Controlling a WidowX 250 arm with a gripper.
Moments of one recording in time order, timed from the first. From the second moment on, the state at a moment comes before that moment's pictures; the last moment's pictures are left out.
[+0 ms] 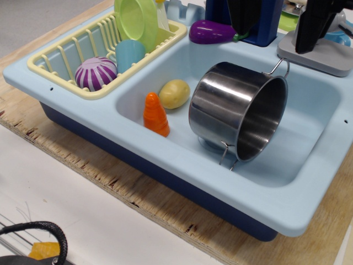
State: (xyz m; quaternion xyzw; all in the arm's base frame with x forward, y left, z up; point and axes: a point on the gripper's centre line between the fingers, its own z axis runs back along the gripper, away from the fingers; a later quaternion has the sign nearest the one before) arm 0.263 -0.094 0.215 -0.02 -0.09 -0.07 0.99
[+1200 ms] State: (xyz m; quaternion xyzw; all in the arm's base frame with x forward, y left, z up) arm 0.255 -0.101 0.156 0.20 0.03 0.02 0.98
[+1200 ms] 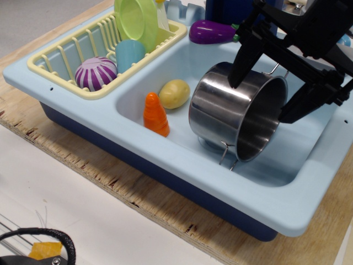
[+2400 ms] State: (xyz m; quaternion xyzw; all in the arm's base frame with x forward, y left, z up) arm 0.288 -0.073 0.135 0.11 -0.14 0.00 0.99
